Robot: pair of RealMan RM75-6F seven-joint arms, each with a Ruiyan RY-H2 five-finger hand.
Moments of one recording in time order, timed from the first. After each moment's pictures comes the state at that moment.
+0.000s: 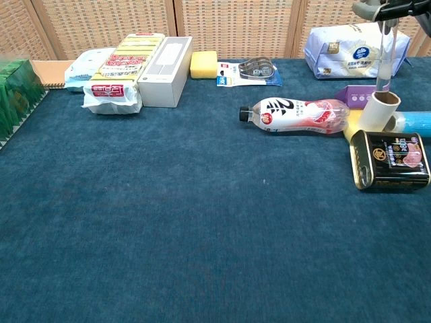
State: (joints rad) left arm -0.16 -1.25 0.01 -1.55 1.61 1.47 0.00; right arm 0.78 -1.77 0.28 -0.53 -1.39 1.16 1.18
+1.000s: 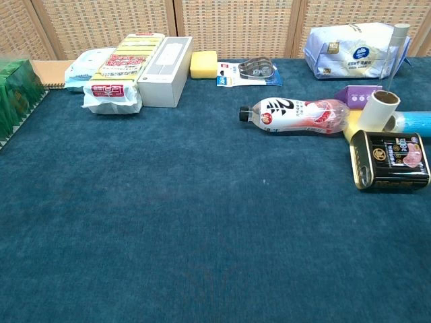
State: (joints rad) left arm -0.29 -1.21 0.02 -1.41 1.69 1.36 -0.28; right arm 0.60 -1.49 0.28 -1.03 -1.39 1.38 0.76
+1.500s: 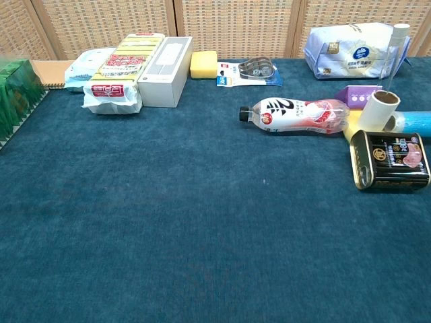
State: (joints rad) left arm -0.36 -1.25 0.04 -1.20 1.73 1.35 -0.51; right arm 0.34 -1.23 0.16 -1.56 -1.37 1.51 0.29
